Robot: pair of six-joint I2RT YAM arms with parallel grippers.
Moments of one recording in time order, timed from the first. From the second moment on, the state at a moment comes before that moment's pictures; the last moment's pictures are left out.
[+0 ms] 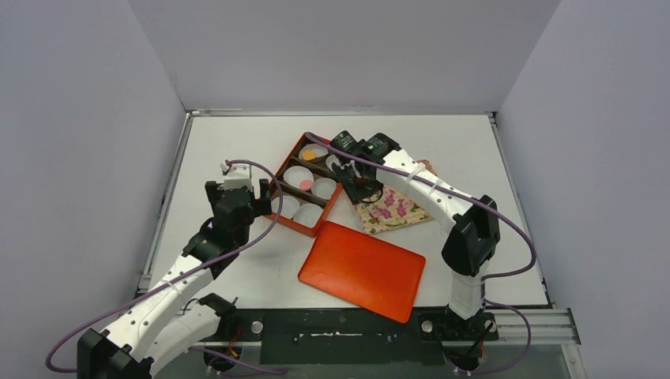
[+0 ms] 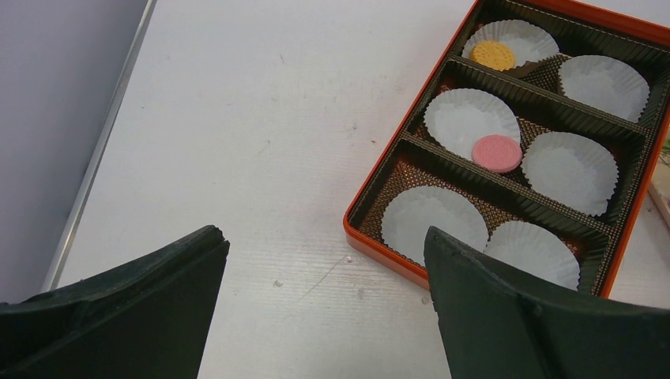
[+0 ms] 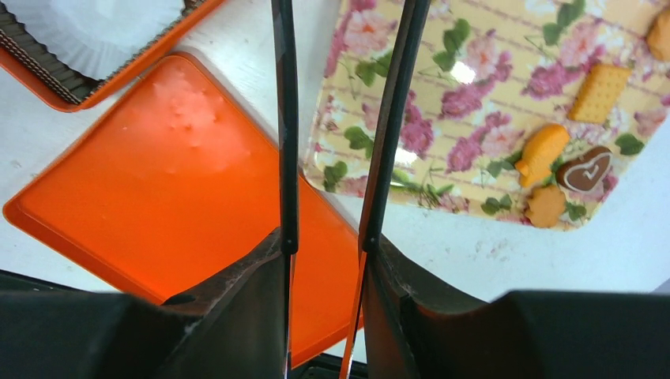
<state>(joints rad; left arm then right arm) -0.52 0.84 0.63 -0.17 -0.61 -0.17 0.76 1.85 1.79 -1.20 0.18 0.17</state>
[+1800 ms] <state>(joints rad) -0.52 0.81 0.63 -0.17 -0.62 -0.17 0.81 2.14 2.00 -1.19 0.15 0.11</state>
